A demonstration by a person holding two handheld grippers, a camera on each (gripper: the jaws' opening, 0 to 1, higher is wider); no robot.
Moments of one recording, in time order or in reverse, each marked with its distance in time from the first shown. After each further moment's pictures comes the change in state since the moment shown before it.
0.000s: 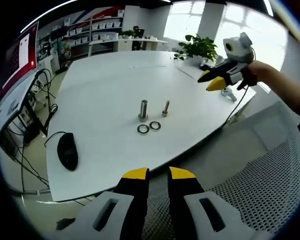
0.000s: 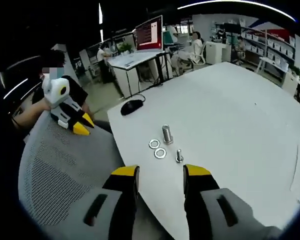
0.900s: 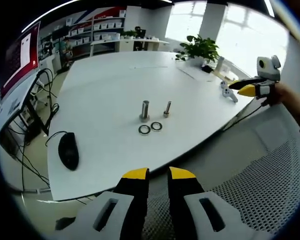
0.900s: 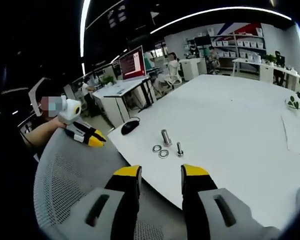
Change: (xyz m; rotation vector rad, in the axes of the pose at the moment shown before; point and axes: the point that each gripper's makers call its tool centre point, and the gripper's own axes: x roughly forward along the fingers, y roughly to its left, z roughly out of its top) left arm -0.001 0.001 0.001 -0.009 -0.005 0.012; right arm -0.055 0.018 -0.031 0.129 -0.203 -0.132
